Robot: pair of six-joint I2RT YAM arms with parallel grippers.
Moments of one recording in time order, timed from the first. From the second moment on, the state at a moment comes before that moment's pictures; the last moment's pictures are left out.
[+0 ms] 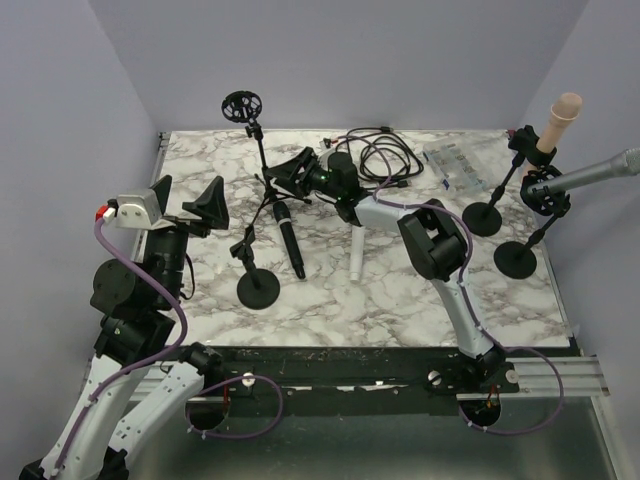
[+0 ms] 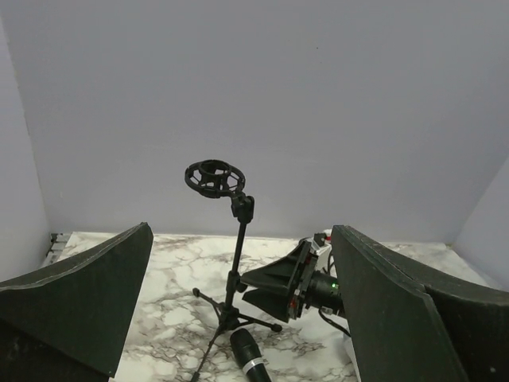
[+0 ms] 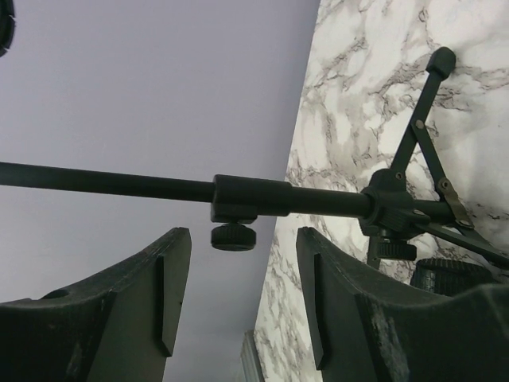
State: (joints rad) left arm -0.49 0.53 0.94 -0.04 -0.34 -0.07; right arm 0.63 2.38 1.71 0.63 -0.38 1.26
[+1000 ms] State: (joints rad) left arm -0.48 0.54 0.94 -0.02 -0.35 -0.08; right arm 0.63 2.45 1.76 0.71 -0.44 1.32
